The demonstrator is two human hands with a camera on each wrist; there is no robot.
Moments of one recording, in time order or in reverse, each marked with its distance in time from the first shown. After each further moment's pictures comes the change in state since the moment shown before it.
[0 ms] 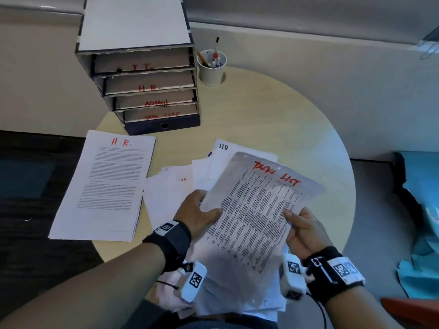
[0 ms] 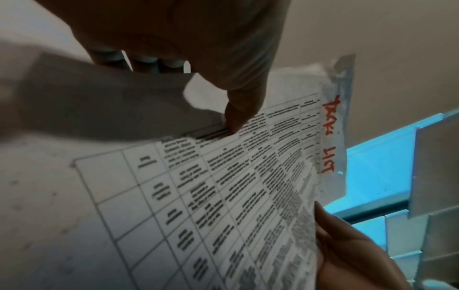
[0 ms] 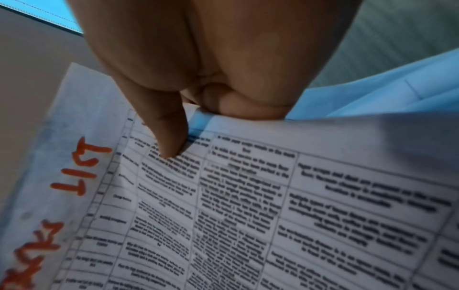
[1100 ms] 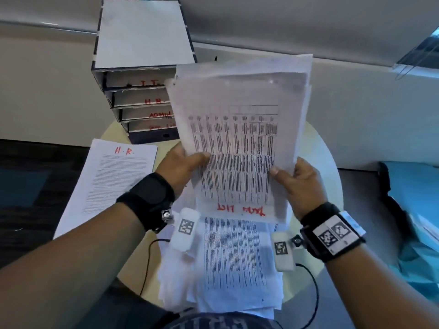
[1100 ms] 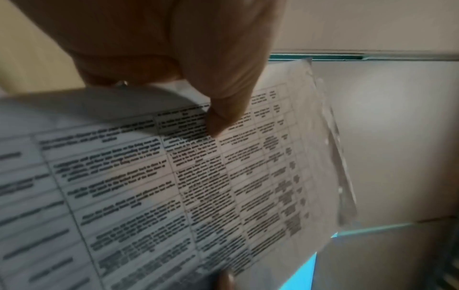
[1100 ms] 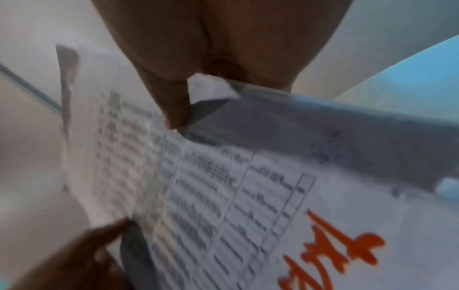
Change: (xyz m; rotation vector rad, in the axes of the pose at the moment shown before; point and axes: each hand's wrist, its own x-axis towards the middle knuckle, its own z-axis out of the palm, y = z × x) left_hand 0.001 0.105 -0.093 -0.479 -0.008 0.253; right_hand -0.034 -0.082 0.113 -0.841 0.015 -0.564
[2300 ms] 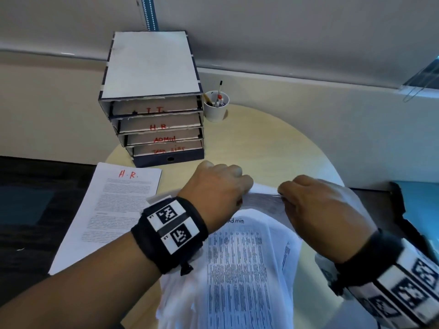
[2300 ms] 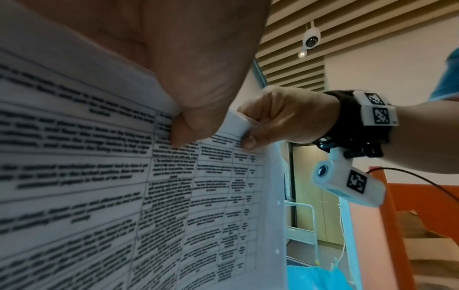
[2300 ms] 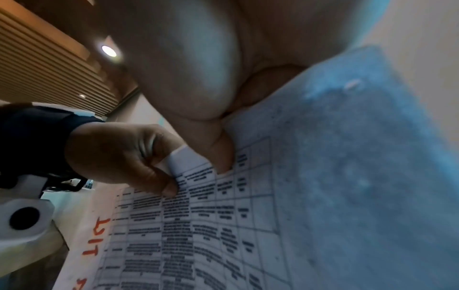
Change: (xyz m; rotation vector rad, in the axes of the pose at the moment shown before) left_hand -0.013 0.060 0.044 1.393 -0.083 0.762; right_hand -0.003 -0.072 -0.013 -1.354 -0.147 -0.501
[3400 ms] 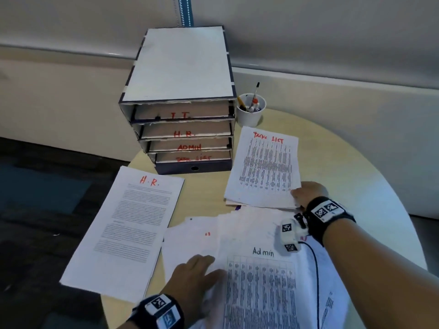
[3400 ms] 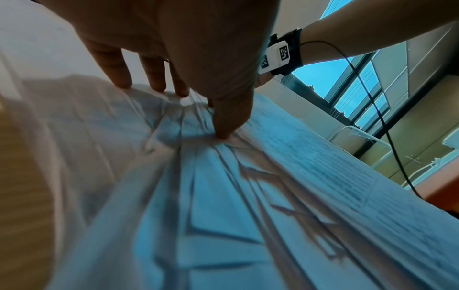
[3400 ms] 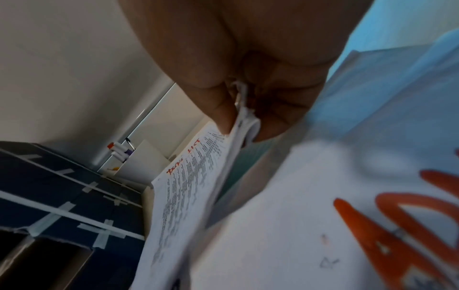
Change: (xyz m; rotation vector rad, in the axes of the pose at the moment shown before) left_hand -0.136 -0.046 0.179 -0.200 -0.696 -0.353; right_hand 0.197 0.043 0.222 0.678 -0.501 0.689
